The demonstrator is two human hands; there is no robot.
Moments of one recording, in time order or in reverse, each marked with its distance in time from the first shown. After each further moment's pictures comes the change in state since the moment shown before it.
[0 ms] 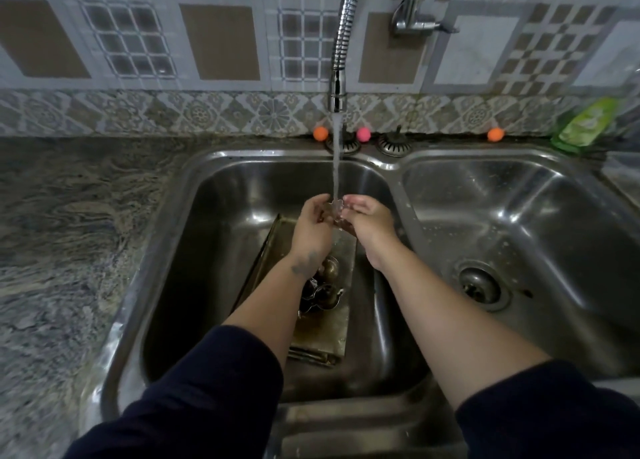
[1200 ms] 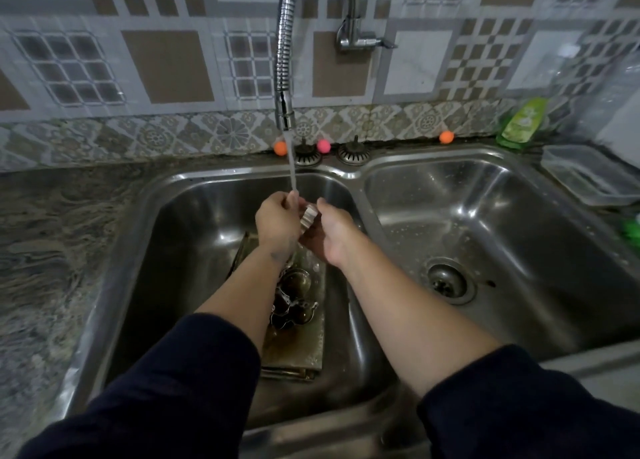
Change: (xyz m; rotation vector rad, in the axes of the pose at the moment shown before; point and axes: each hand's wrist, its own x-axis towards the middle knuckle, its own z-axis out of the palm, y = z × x) left_hand 0.022 0.039 0.015 0.290 0.219 0.078; right_hand -0.003 -0.032 0.005 0.576 -0.071 0.421
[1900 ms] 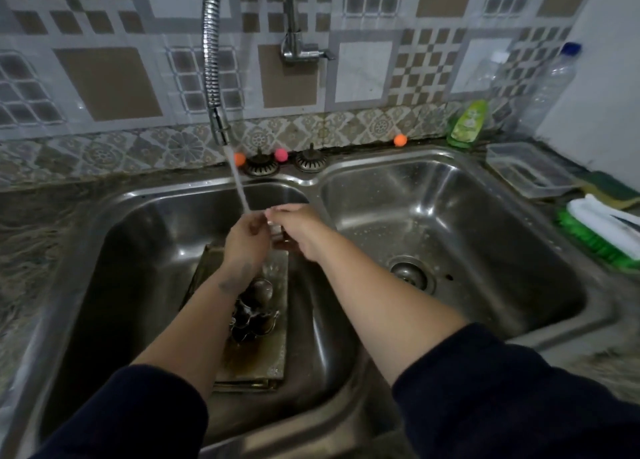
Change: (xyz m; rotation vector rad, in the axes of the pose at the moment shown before) left_hand -0.026 0.001 0.014 0.045 -0.157 -0.005; right_hand 0.005 -0.023 -0.025 -0.542 0.010 -0.236
